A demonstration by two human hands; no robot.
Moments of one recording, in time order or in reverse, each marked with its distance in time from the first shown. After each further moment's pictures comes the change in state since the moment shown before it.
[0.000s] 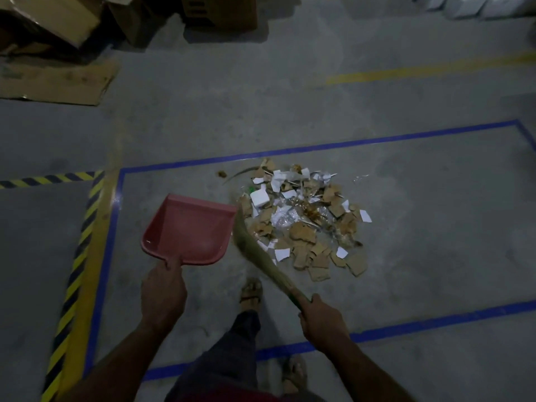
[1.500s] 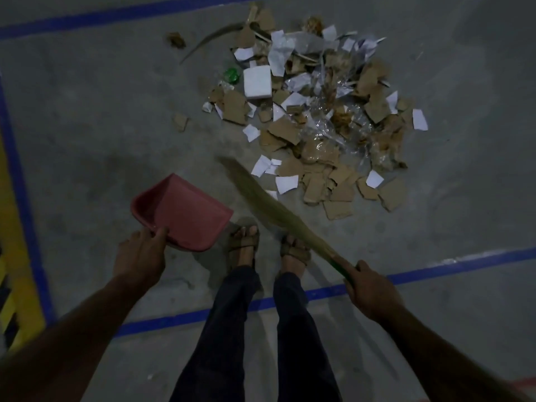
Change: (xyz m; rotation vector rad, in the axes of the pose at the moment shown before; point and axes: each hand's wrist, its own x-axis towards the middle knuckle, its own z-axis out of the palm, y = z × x) left_hand 0.170 -0.026 0.335 0.280 -0.580 0.206; right_hand 0.252 0.158 0.199 -0.003 -0.282 0.114
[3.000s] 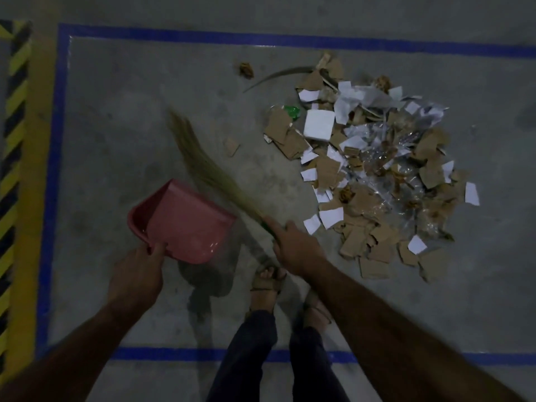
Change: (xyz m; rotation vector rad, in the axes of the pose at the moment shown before) left_hand 0.041 -0.110 0.046 -0.136 0.174 -0.102; right_hand 0.192 -0.276 -0.097 -0.024 0.122 -0.420
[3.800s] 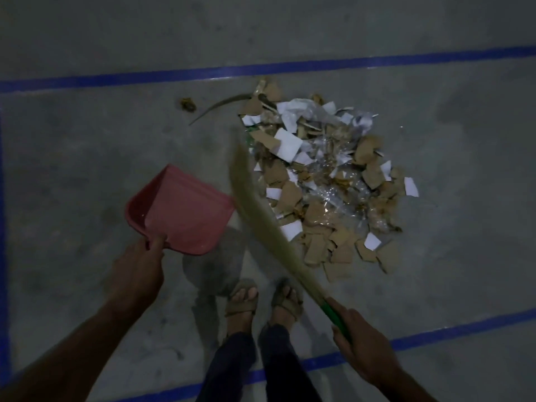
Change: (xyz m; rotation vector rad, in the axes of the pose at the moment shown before) left_hand 0.085 0.091 -0.089 -0.108 0.055 0.076; right_hand -0.227 0.136 0.011 0.313 0.013 0.329
